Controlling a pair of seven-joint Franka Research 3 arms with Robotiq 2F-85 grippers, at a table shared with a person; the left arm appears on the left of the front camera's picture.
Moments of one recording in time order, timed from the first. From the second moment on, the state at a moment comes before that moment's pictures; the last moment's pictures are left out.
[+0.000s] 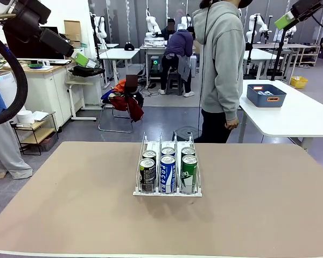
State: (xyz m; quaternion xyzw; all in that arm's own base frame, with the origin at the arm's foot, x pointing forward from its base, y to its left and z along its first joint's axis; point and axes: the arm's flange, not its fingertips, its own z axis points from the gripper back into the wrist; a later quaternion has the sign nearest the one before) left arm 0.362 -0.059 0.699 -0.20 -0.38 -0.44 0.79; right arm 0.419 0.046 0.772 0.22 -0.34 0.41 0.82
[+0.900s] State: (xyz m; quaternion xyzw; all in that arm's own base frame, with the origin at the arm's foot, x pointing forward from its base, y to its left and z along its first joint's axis) left arm 0.356 -0.068 0.731 -0.23 -0.37 -0.44 0.79; right arm 0.417 0.038 0.779 0.22 -0.33 0.38 0.83
